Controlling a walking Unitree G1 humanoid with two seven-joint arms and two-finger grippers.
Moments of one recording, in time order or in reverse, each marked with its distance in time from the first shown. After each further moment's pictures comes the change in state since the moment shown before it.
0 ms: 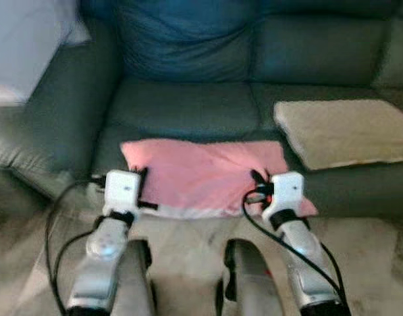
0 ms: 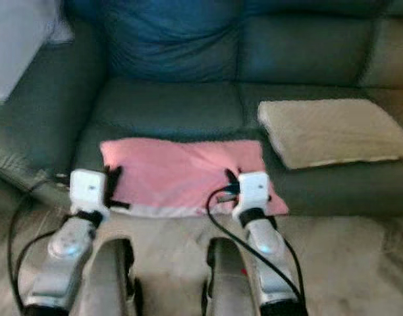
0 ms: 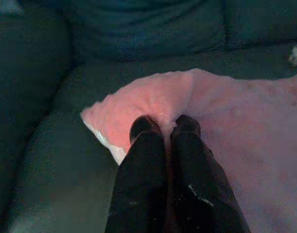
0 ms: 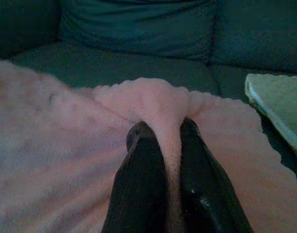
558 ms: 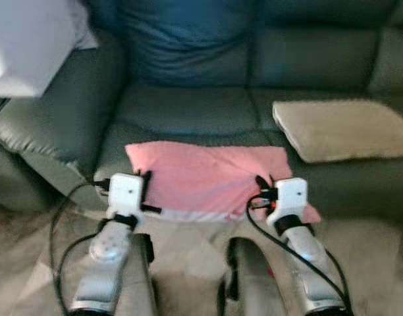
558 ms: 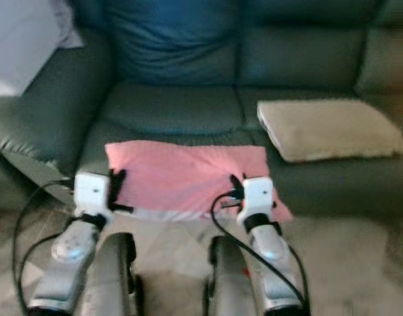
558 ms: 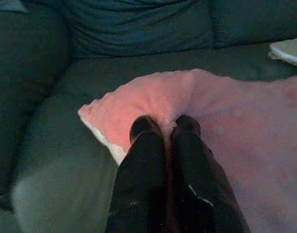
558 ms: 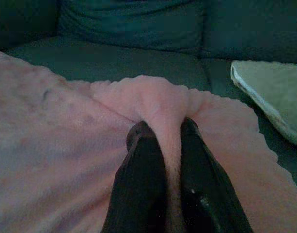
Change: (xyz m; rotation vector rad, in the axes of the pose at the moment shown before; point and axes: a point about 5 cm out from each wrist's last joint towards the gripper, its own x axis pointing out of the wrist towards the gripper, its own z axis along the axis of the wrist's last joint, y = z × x) left arm -0.003 -0.009 -0.006 -0.020 0.024 -0.023; right arm -0.008 -0.008 -0.008 -0.005 0.035 -0.027
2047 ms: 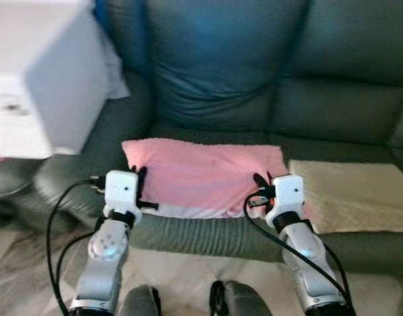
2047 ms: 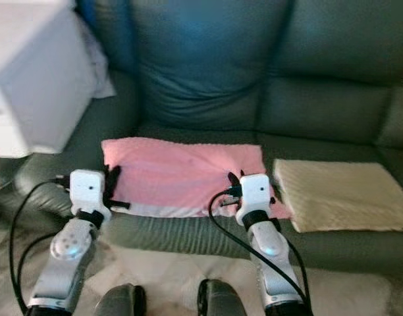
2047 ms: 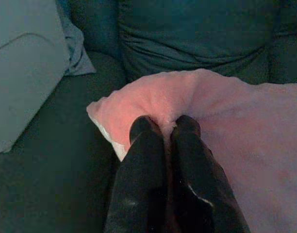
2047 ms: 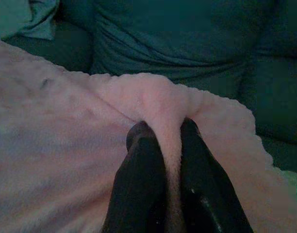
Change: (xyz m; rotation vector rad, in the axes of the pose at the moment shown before) left arm 0.000 0.008 0.003 0.008 -0.008 0.050; right arm 0.004 0.003 0.002 -0.022 0.003 0.023
